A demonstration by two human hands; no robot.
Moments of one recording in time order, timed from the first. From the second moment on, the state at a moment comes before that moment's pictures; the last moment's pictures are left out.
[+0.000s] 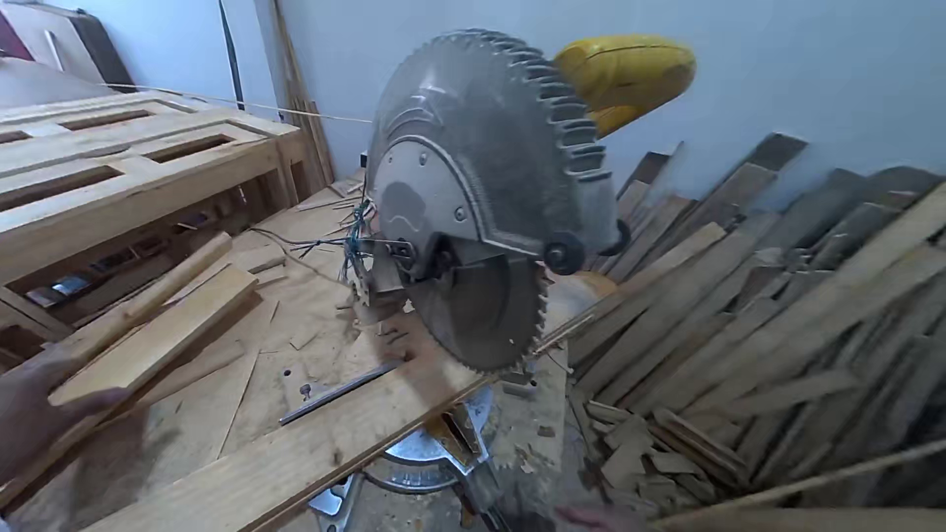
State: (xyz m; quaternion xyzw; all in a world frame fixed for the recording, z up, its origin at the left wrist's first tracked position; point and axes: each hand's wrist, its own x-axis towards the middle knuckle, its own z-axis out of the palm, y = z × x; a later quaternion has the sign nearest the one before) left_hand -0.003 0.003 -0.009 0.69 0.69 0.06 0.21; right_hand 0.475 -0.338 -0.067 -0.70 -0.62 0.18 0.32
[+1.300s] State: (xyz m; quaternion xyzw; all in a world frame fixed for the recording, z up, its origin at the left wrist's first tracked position) left_hand 0.103 -0.033 -0.073 0.72 0.58 -0.21 0.33; right_hand 0.546 -0.075 0.251 -0.55 -0.82 -0.13 0.10
